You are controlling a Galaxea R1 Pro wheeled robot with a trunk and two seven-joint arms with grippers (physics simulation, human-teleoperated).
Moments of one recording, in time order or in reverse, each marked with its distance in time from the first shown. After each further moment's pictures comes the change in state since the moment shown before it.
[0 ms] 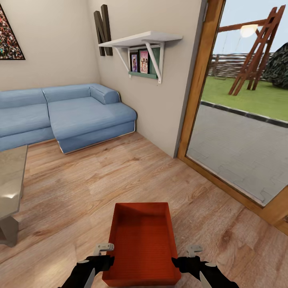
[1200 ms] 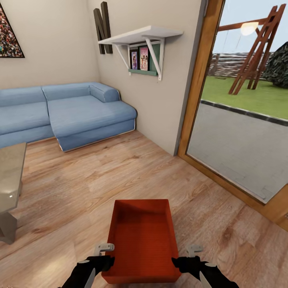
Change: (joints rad) left arm 0.000 -0.002 0.000 0.002 0.000 0.003 -0.002; right arm 0.000 0.000 0.000 0.000 0.000 0.000 0.000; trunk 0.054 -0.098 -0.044
